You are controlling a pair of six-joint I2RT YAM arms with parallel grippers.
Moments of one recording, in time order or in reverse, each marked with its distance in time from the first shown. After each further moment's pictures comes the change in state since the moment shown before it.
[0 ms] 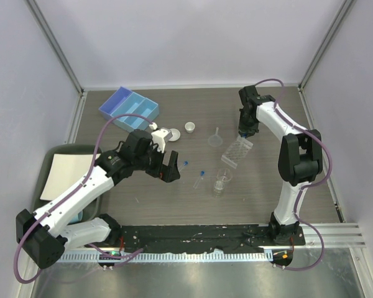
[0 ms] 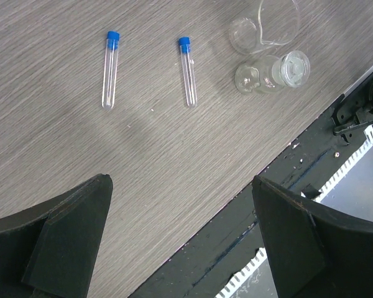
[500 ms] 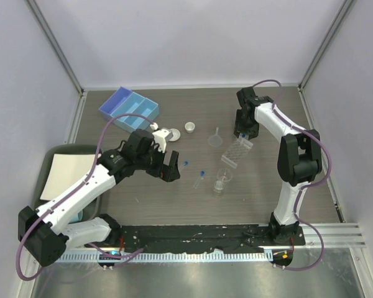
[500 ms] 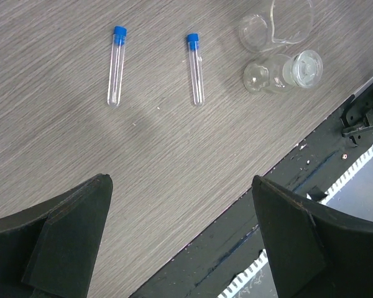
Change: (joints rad) left arm 0.002 0.019 0.000 -0.001 -0.013 0.000; right arm 0.013 -0.001 -0.014 0.001 0.016 -0.005
